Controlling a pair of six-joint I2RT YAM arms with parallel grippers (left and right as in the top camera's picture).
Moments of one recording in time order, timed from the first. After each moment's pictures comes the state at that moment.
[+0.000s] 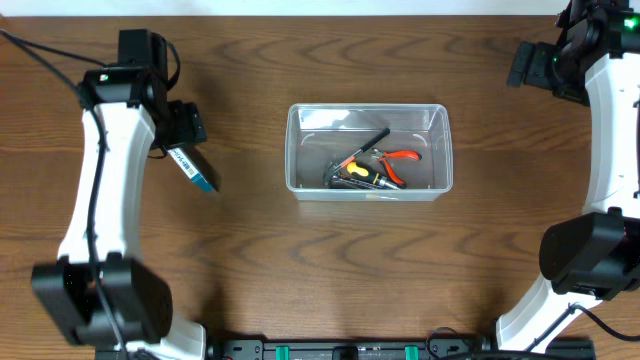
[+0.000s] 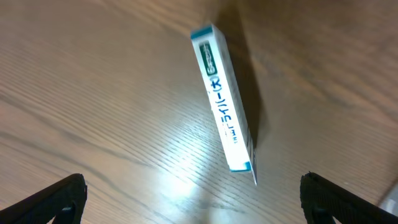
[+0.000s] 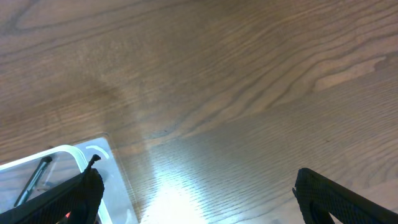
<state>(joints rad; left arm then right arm) 0.06 1.74 1.59 -1.23 -0.20 -0.29 -0.14 1.94 2.06 -1.30 0.09 0.20</state>
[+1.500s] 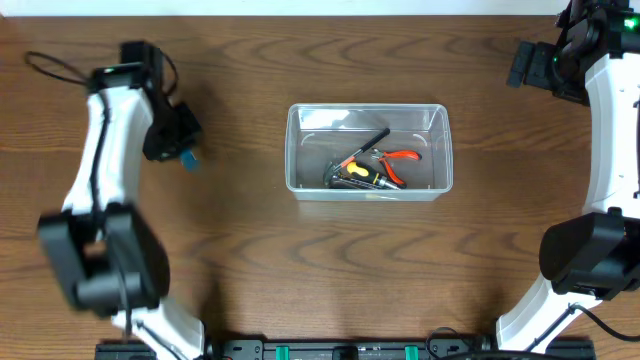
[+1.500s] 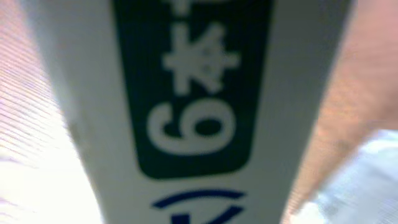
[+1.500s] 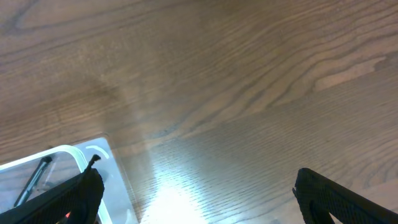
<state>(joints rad) 0.13 1.83 1.58 -1.15 0.08 -0.43 -0.14 1.94 2.06 -1.30 0.09 0.20</state>
